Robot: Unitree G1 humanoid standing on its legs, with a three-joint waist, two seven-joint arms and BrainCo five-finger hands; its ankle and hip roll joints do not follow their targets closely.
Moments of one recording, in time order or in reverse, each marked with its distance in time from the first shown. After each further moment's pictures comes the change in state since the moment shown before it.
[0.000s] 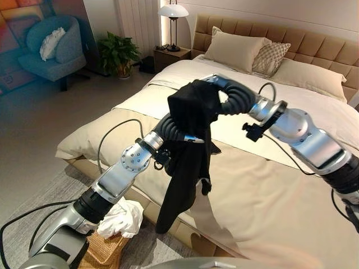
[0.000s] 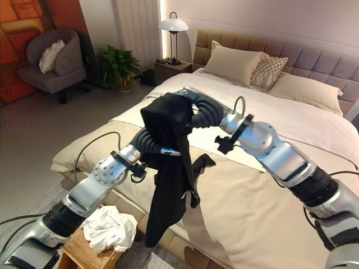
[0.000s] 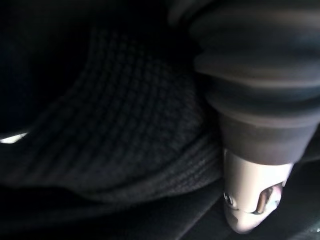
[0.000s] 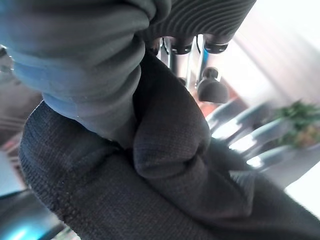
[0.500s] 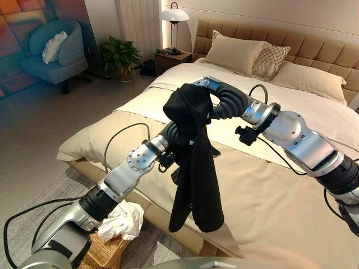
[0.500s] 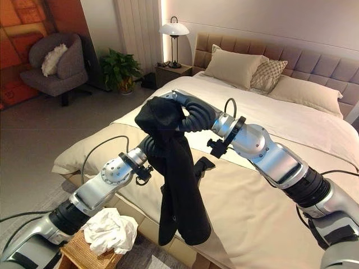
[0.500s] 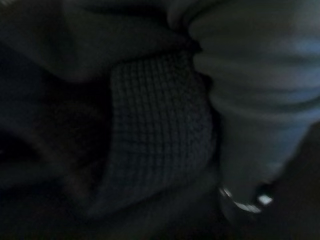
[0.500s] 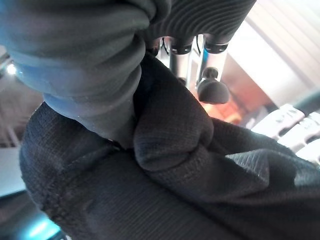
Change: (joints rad) left arm -0.028 -0.021 -0.067 0.056 -0.048 0.006 -0.027; right arm -0.004 0.030 0.000 -0.027 0.000 -0.004 0.000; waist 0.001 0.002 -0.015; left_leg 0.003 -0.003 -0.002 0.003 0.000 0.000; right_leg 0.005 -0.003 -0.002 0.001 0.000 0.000
